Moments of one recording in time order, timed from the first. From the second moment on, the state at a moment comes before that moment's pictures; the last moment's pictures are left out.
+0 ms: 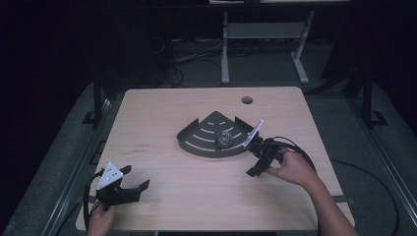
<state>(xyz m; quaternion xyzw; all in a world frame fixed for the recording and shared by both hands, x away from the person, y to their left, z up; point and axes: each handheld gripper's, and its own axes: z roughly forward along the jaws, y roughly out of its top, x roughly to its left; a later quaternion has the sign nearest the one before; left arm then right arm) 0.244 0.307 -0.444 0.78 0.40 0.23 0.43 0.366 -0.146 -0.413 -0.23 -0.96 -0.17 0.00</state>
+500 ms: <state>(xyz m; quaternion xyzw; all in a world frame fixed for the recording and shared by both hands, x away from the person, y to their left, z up) 0.246 0.306 -0.444 0.78 0.40 0.23 0.43 0.353 -0.159 -0.421 -0.24 -0.96 -0.18 0.00</state>
